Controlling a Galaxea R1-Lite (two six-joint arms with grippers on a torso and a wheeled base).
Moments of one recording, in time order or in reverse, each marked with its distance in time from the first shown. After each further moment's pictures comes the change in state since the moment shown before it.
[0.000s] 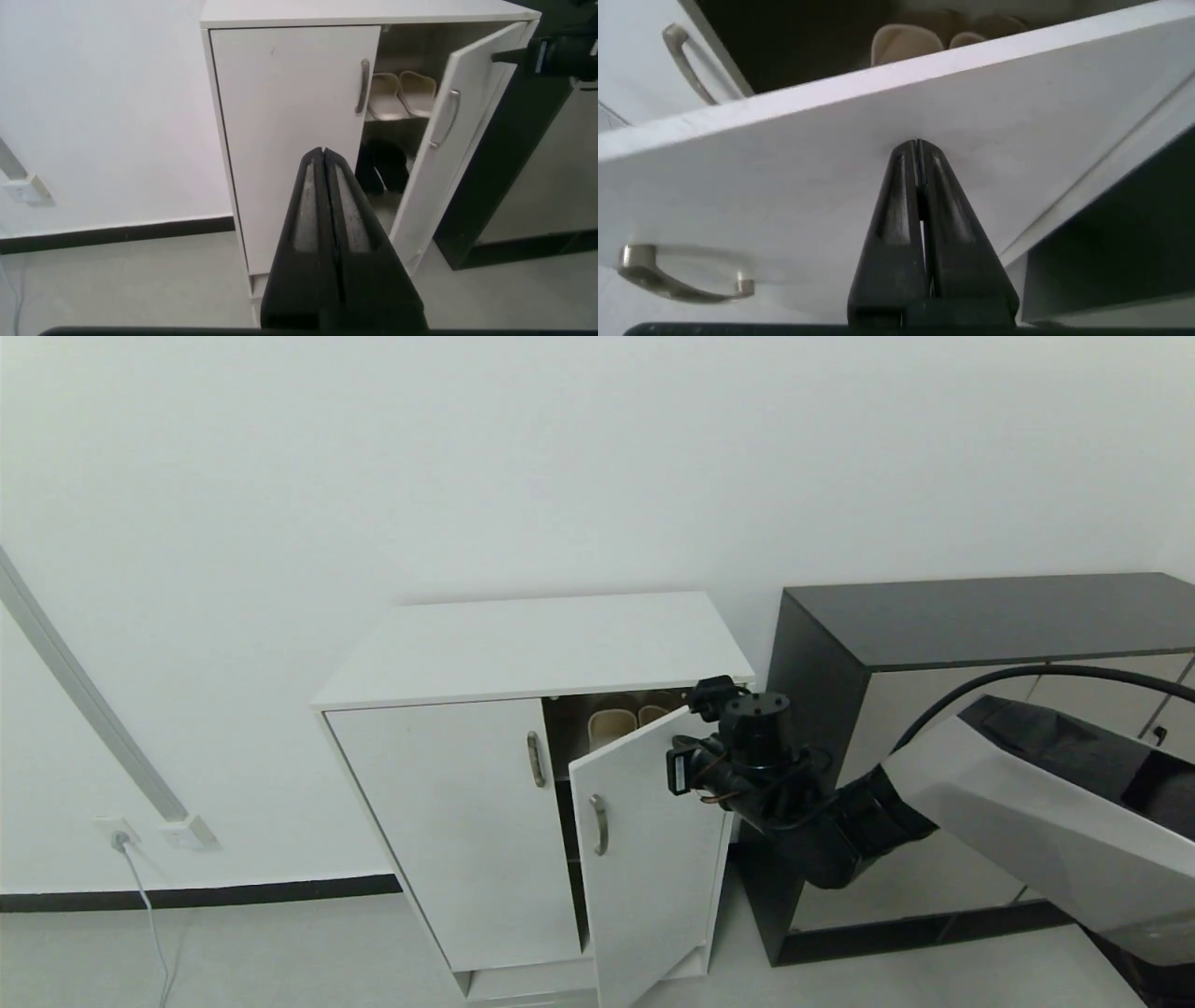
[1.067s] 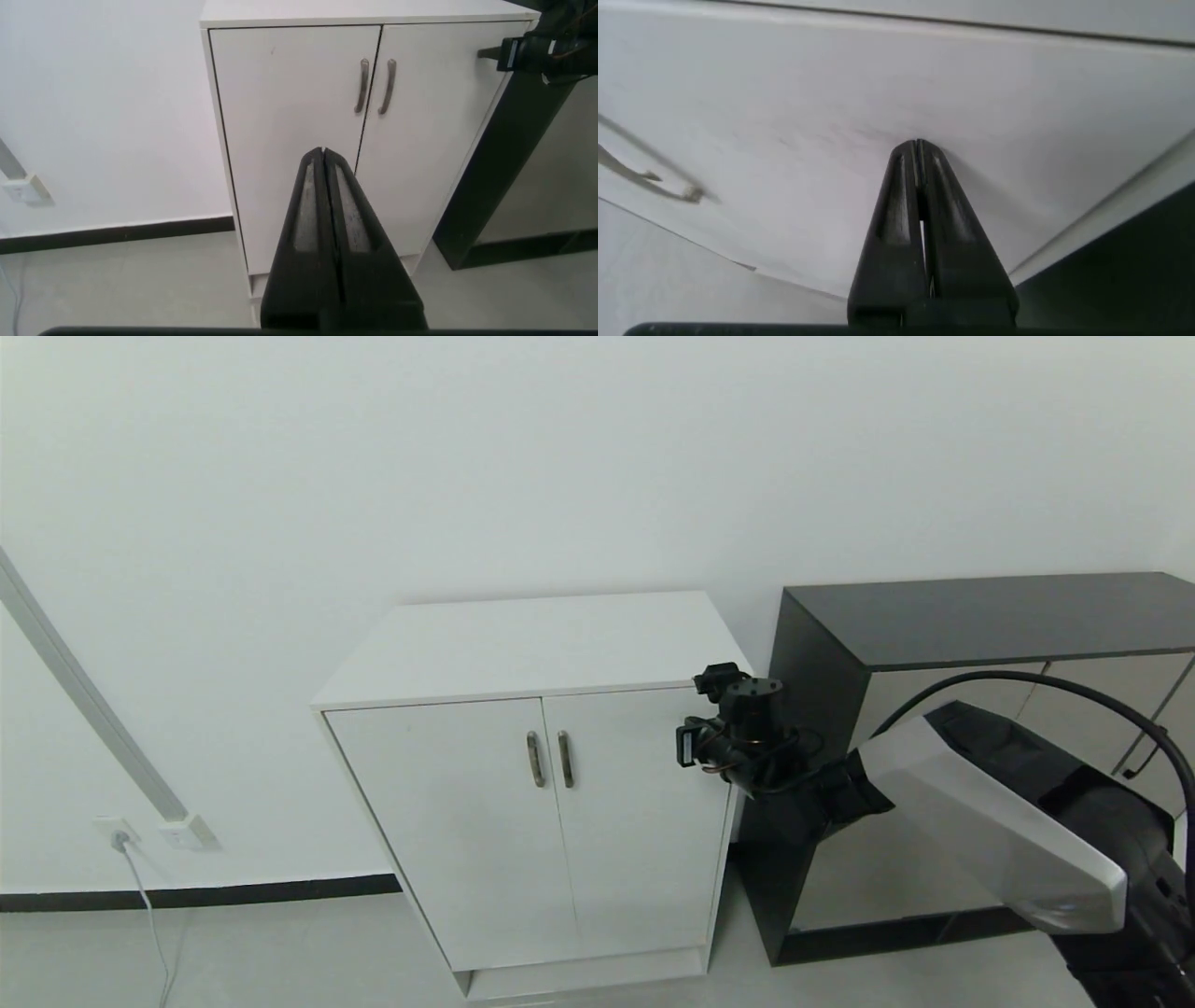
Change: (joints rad) left arm 0.000 0.000 0.000 0.000 0.001 -0.001; right arm -0.072 0.151 -0.282 0.115 0.000 -0.005
